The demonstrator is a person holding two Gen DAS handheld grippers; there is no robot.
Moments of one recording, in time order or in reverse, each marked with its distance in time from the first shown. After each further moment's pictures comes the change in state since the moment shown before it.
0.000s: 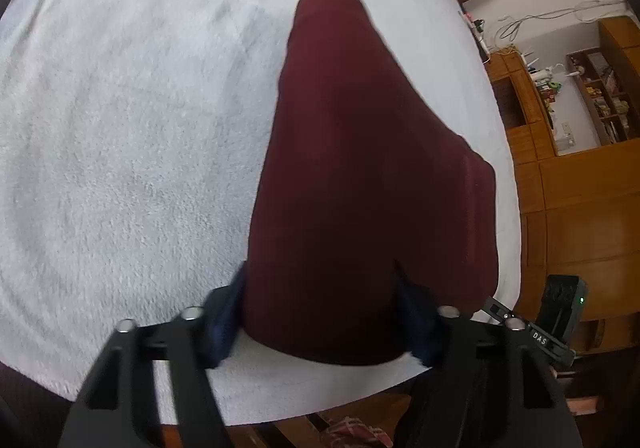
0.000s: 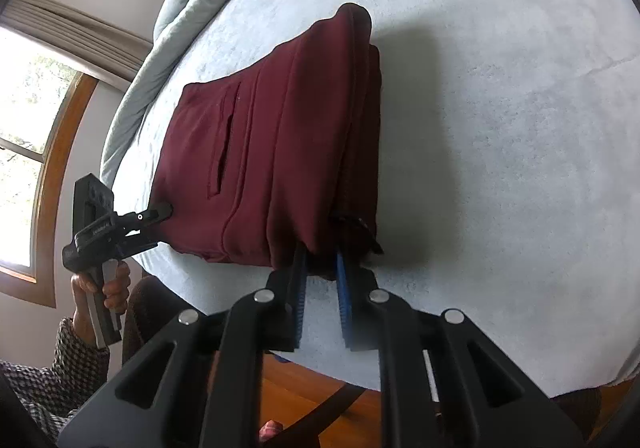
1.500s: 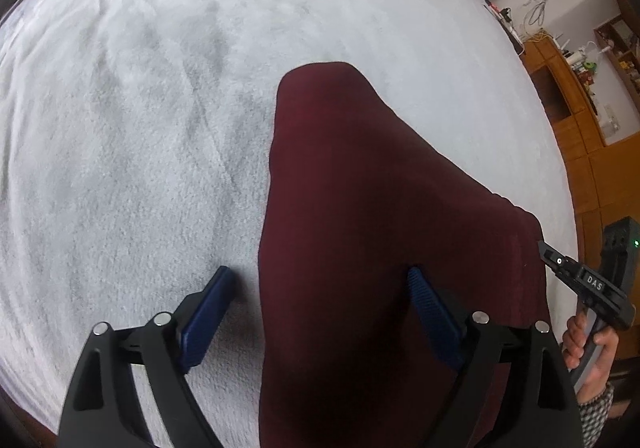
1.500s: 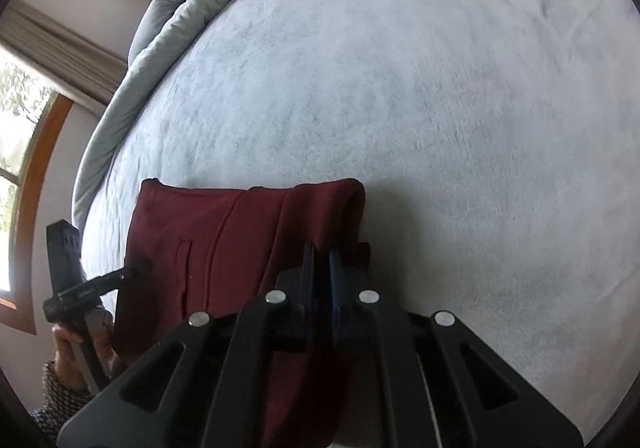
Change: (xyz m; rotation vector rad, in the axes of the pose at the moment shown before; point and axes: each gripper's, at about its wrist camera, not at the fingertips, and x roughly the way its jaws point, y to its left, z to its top) left arm 0.011 0.001 0.072 0.087 -0.027 0.235; right arm 0.033 -0.004 0.133 -0.036 -0.072 -0.105
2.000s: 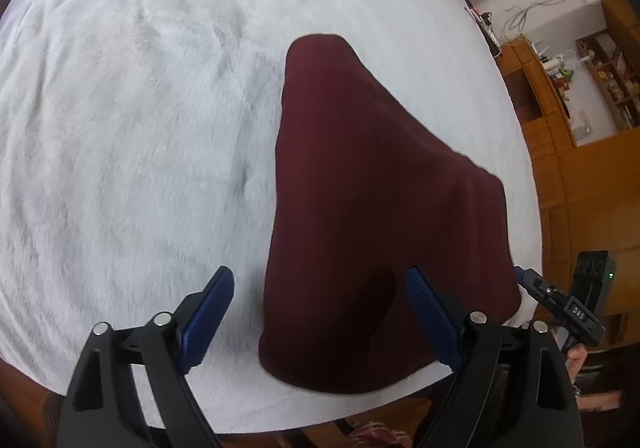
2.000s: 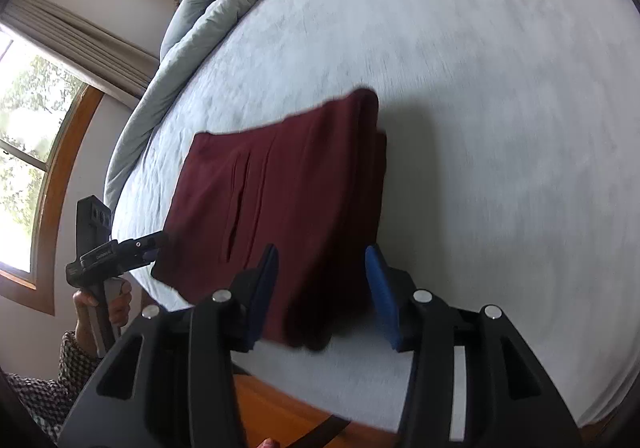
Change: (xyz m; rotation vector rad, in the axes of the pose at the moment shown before) left arm -0.041 0.023 -0.055 -0.011 0.022 -0.120; right arm -0.059 -0.002 -0.083 0.023 0.005 0.110
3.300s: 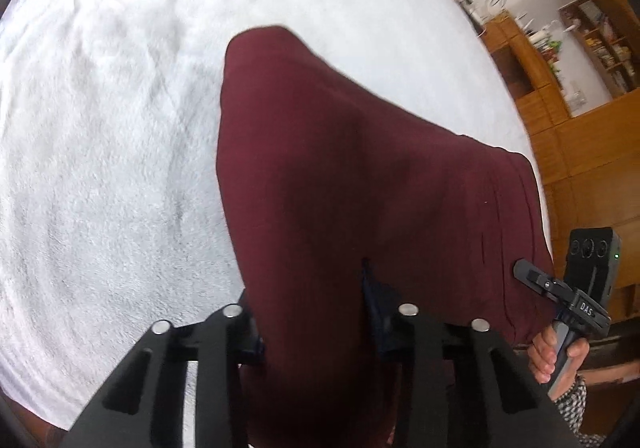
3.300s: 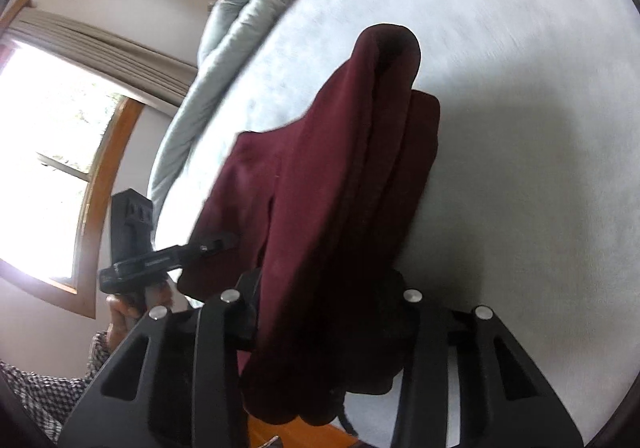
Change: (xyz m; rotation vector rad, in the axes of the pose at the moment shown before) left arm 0.008 -0.026 0.012 0.106 0.006 -0.014; right arm 0.028 0.018 0.000 0.011 -0.022 0.207
